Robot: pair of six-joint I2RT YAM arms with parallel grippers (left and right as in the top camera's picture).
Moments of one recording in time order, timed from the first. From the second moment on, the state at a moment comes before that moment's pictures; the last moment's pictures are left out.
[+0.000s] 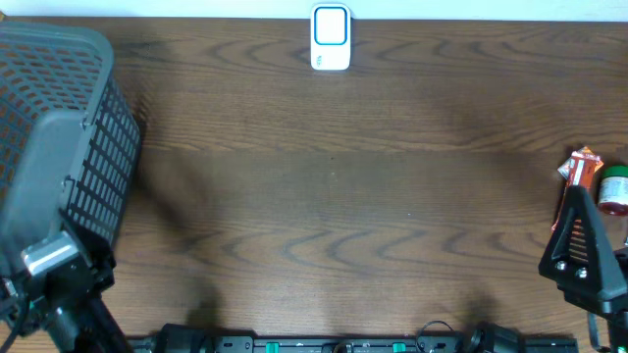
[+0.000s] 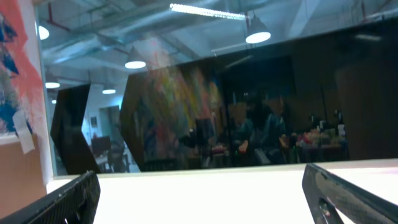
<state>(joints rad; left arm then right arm) -0.15 0.22 0.84 -0.49 -0.79 0.43 -0.36 0.46 1.17 -0.16 -0.53 0.48</state>
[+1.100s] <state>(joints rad) -0.11 0.01 0.84 -0.79 -0.99 0.15 -0.36 0.06 1.09 -0.12 -0.51 0.68</state>
